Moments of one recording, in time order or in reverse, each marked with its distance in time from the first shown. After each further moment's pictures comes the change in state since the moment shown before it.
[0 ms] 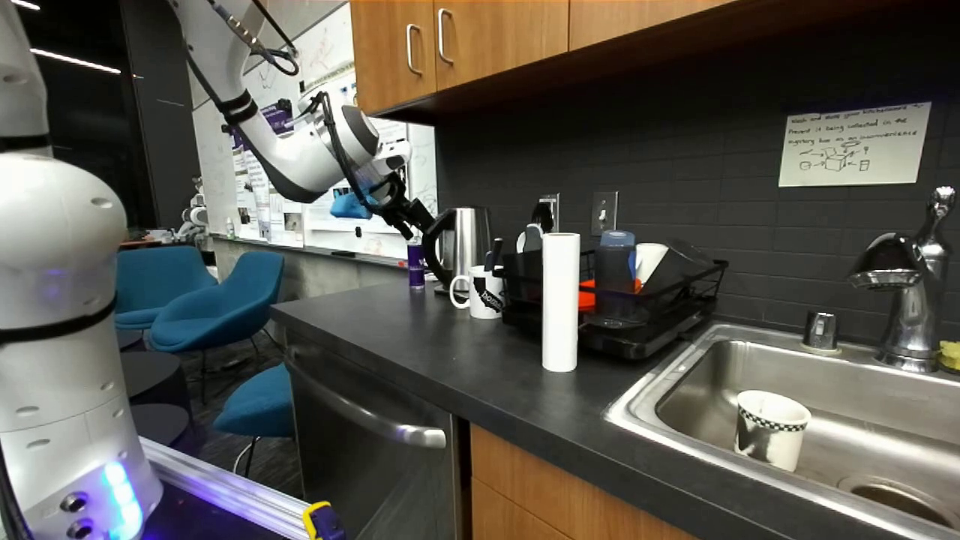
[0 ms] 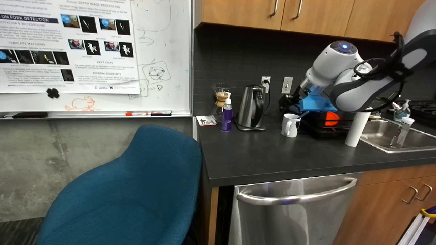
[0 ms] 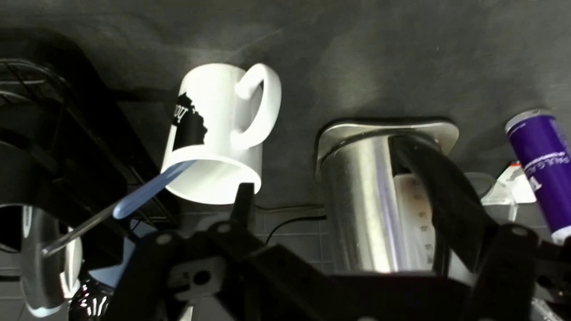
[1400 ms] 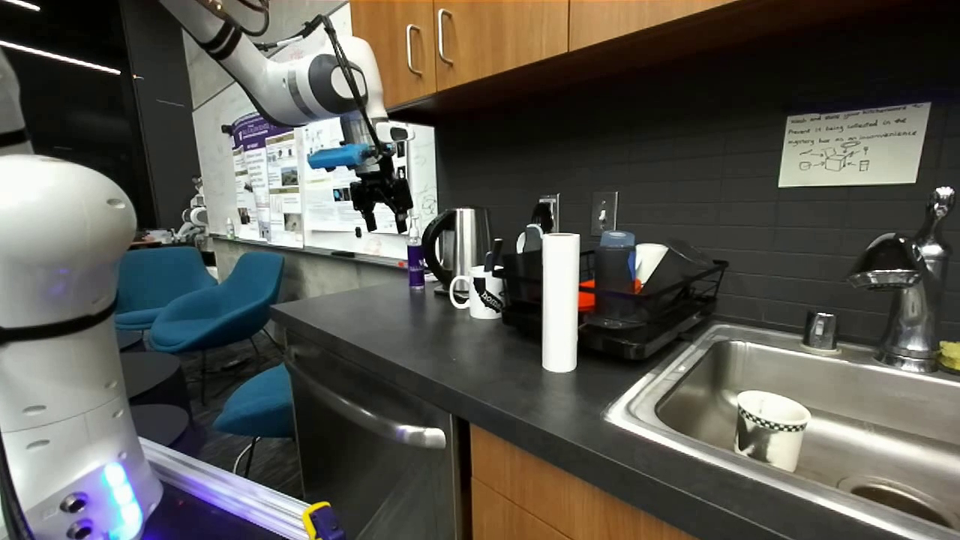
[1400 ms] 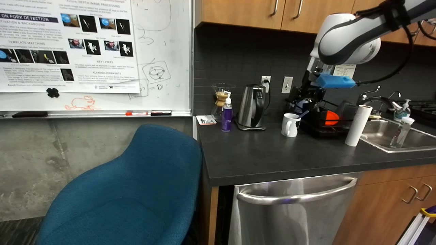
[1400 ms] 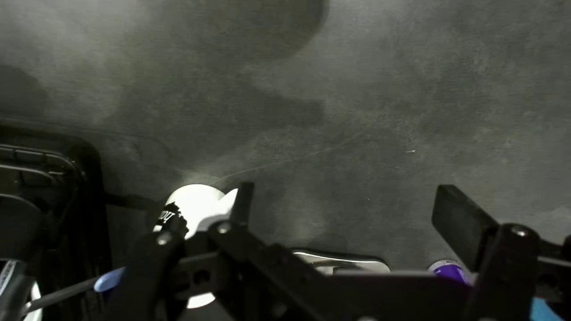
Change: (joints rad) arm 0.085 -0.138 0.033 0.107 0.797 -0.664 -0.839
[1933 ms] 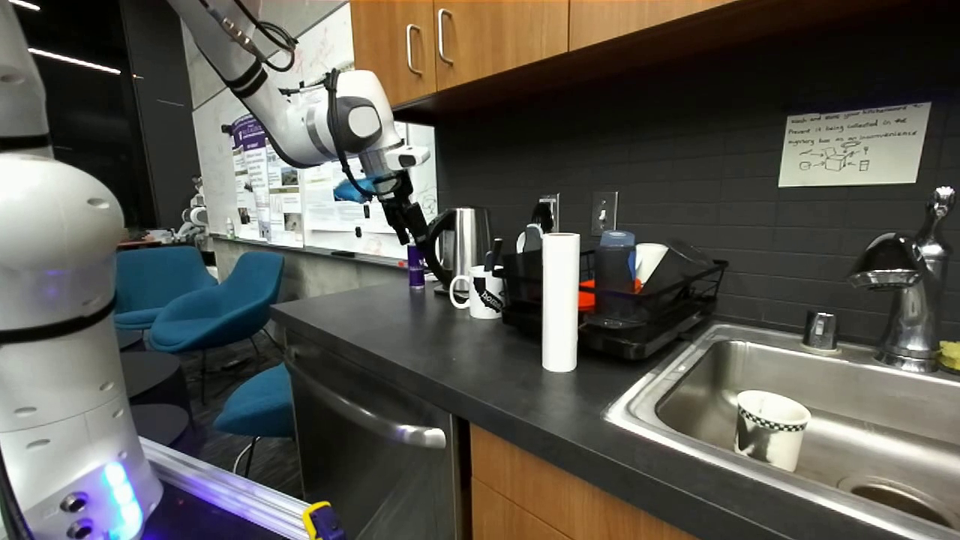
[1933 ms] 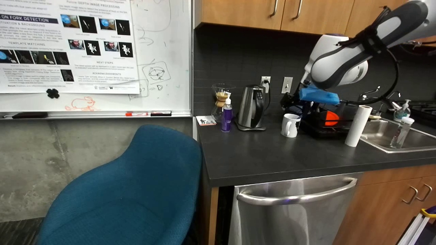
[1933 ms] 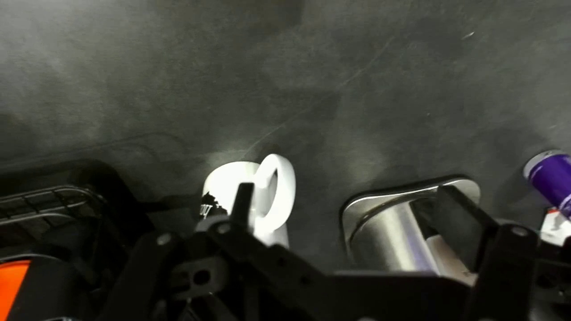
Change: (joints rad) arm -0.116 0.139 0.066 -0.032 -0.079 0.329 0.395
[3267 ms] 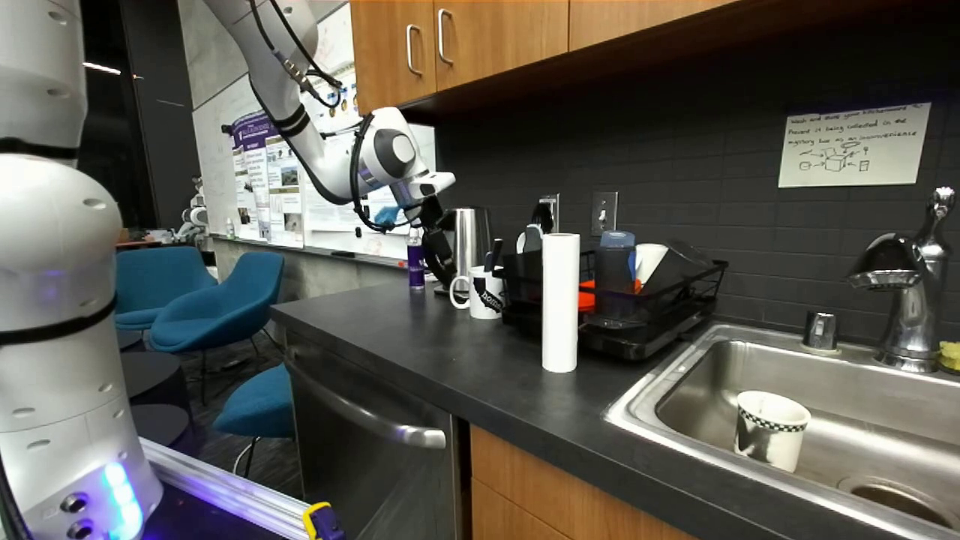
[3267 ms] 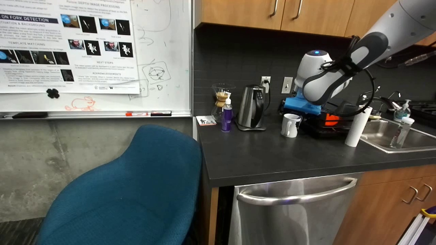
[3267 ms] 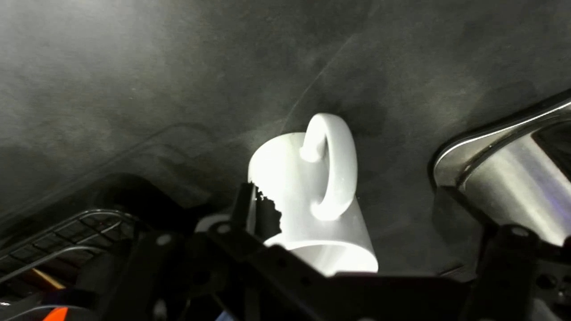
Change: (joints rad) arm -0.018 0.241 -0.050 0.159 -0.275 0.064 0.497
